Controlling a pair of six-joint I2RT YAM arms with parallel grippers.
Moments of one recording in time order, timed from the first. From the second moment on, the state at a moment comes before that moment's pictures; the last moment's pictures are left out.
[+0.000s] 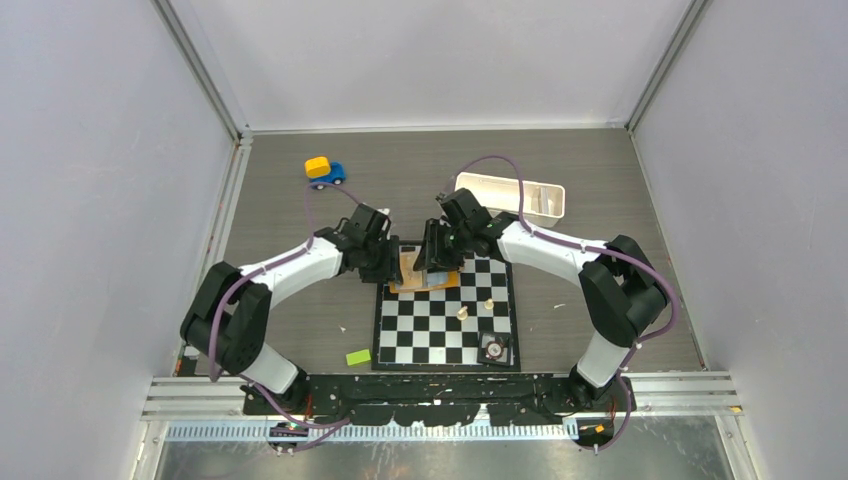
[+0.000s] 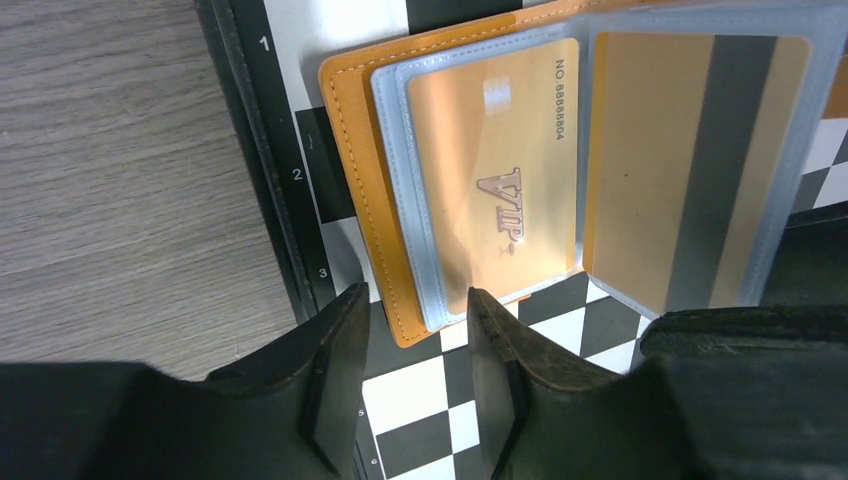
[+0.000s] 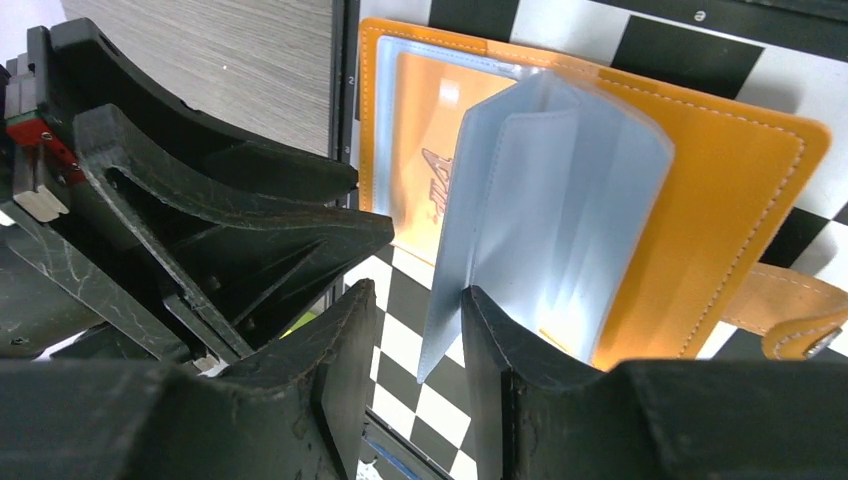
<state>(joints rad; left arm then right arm) -0.55 1.53 0.90 -0.42 0.14 -0.53 0.72 1.71 1.13 -0.31 -0.29 0.76</state>
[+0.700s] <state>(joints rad) -0.50 1.25 0.82 -0.52 0.05 -0.53 0.73 1.71 1.16 -0.27 -0.29 0.76</state>
